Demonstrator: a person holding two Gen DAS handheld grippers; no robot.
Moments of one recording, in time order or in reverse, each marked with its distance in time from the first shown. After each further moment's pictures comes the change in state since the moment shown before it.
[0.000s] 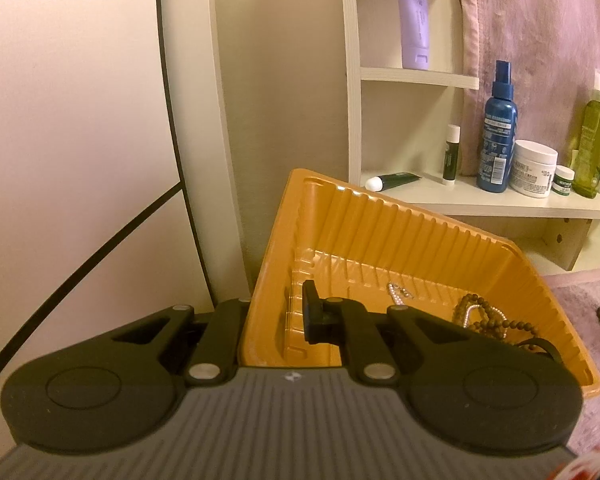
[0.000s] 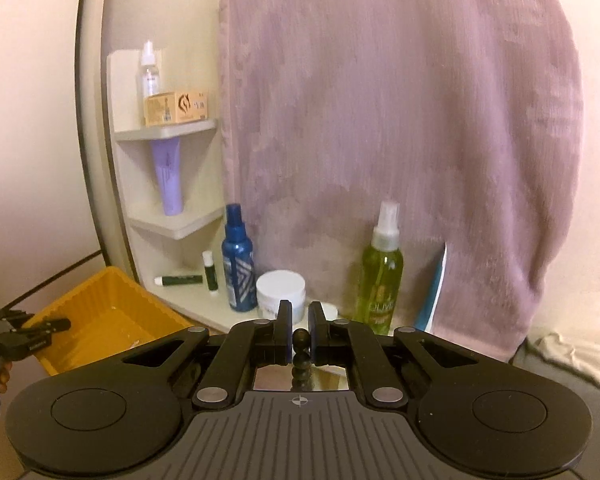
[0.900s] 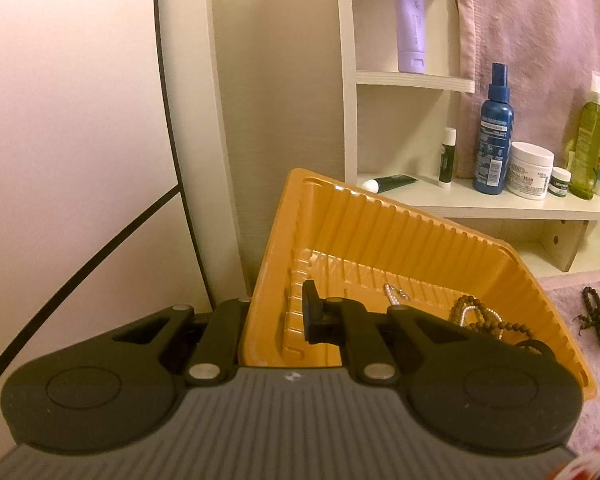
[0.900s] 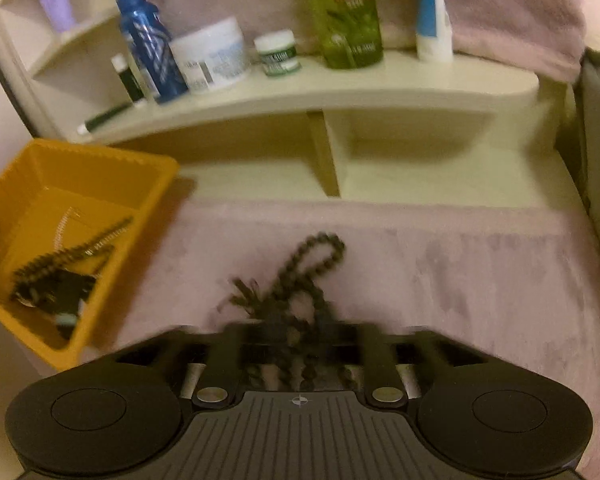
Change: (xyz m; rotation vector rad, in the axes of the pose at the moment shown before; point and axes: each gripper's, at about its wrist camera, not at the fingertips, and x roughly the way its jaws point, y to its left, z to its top) left arm -0.005 0.000 0.002 0.003 -0.001 -0.005; right arm 0.122 -0.036 -0.168 0.272 0.397 0.014
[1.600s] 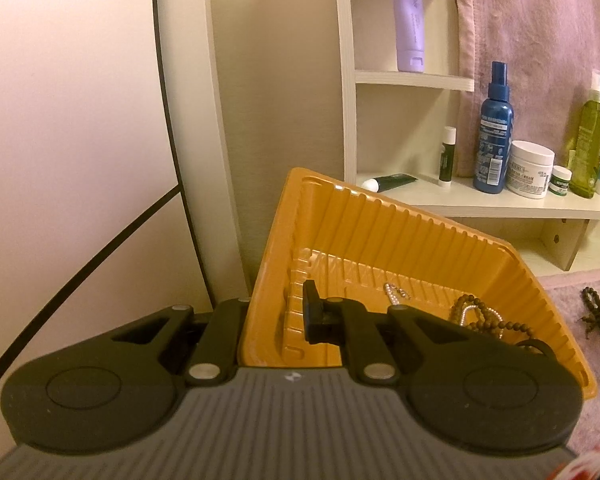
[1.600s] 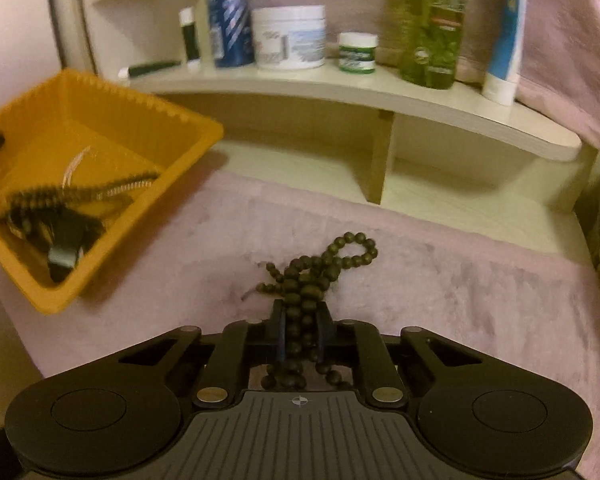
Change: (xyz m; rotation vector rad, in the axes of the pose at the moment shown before) left arm 0.001 -0.001 0.000 0.002 0.003 0.003; right arm 0.008 0.037 -0.019 -0.174 -0.060 -0.032
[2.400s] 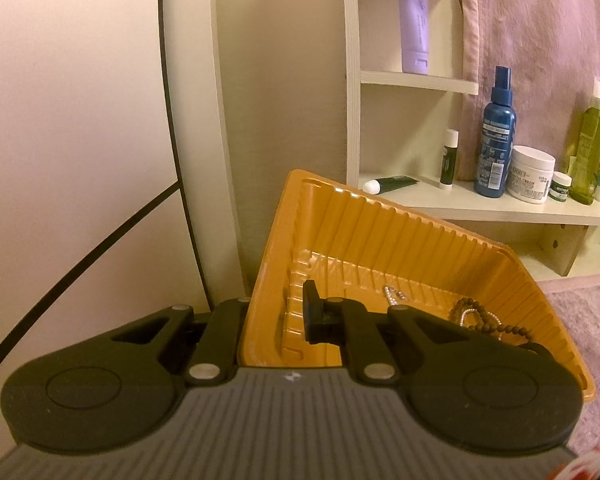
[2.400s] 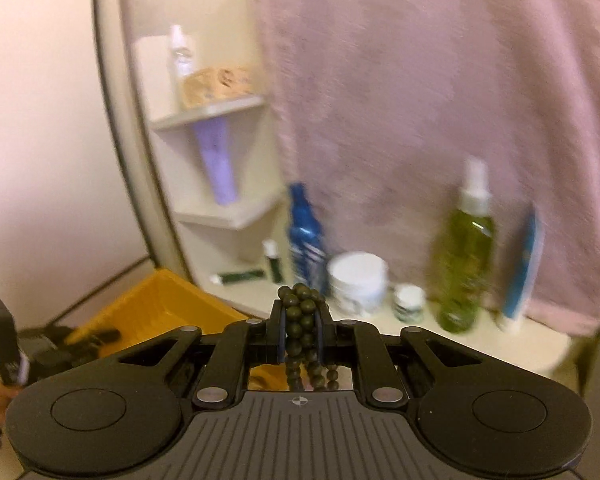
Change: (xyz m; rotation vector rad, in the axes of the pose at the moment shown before) left arm 0.003 0.004 -0.002 -0.025 -0.004 -0.015; right arm -0.119 0.058 0.128 -0.031 -0.307 0.189
